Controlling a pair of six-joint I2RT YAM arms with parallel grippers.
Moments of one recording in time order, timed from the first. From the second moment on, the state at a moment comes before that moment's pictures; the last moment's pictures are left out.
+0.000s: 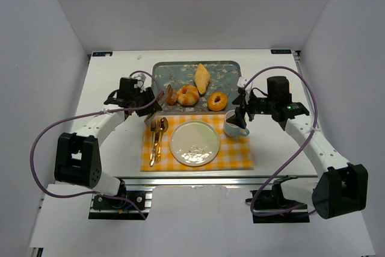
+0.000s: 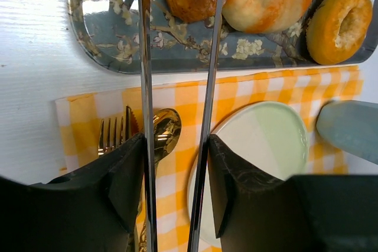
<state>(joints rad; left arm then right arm) -0.19 1.47 0.94 -0.30 0.28 -0.46 0.27 1.20 0.93 -0.41 -0.85 -0.58</state>
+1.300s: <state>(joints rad) -0.20 1.31 0.94 -0.37 0.37 -0.42 0.27 1.18 0.92 -0.40 -0.88 -0.57</state>
